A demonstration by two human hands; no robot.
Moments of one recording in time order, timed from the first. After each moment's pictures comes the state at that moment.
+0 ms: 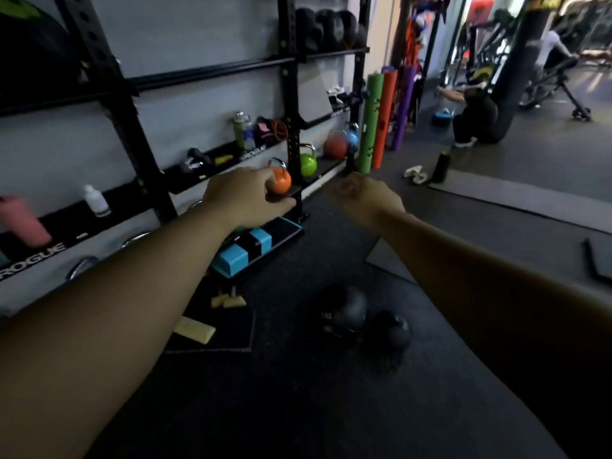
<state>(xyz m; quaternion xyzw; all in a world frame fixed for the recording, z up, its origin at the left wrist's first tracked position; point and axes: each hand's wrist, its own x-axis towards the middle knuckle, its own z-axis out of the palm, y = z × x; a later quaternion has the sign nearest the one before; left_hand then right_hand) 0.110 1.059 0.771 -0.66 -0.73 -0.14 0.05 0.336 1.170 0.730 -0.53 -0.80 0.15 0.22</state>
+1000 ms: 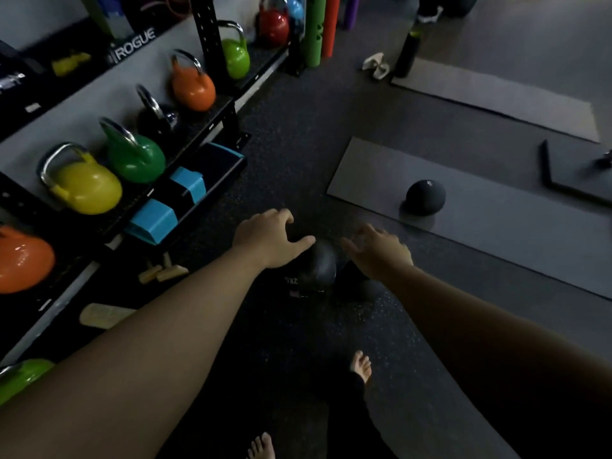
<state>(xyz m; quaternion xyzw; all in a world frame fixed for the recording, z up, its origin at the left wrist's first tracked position) 0.114 1.393 0.490 -0.68 -0.69 0.00 -0.24 0.358 1.409 0.444 -0.69 -0.68 0.23 0.01</state>
